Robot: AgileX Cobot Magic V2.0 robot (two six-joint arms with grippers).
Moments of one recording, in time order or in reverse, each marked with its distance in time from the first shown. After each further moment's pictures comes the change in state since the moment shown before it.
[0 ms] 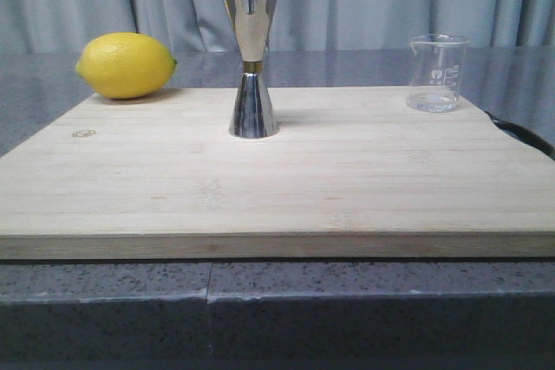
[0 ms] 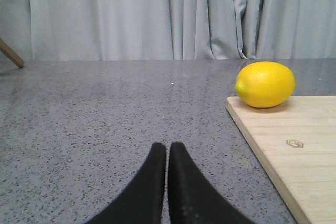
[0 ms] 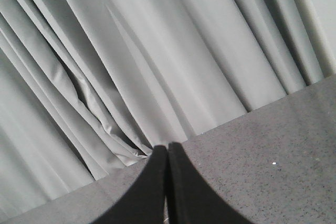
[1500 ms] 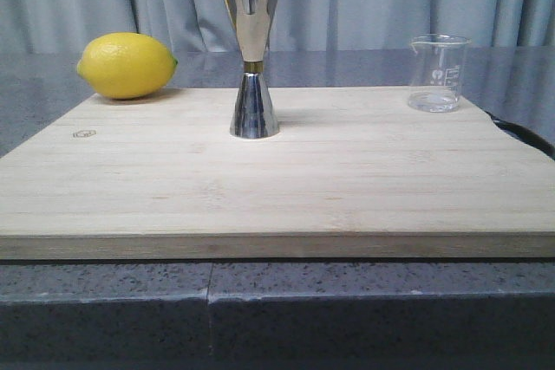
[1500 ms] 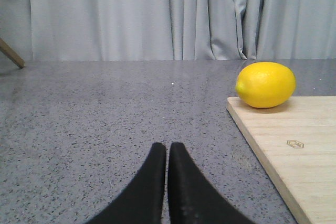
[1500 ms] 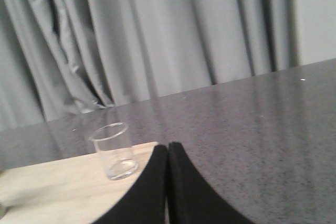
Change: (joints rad) left arm 0.000 0.000 0.000 0.000 0.000 -0.002; right arm -0.162 -0.419 0.455 0.054 0.135 -0.294
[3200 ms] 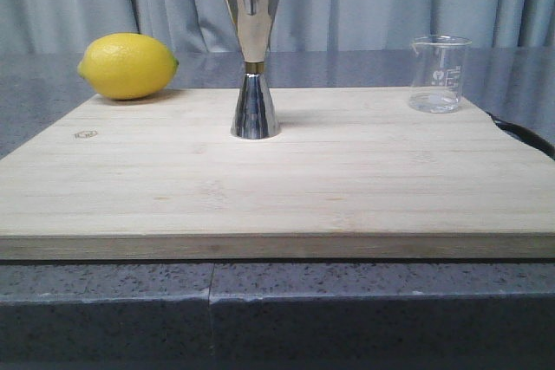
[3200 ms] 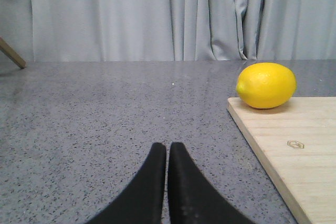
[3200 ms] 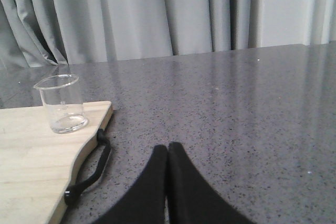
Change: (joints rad) left arm 0.000 0.000 0.000 0.000 0.000 0.000; right arm 0.065 -0.008 0.038 -1.925 -0.055 1.732
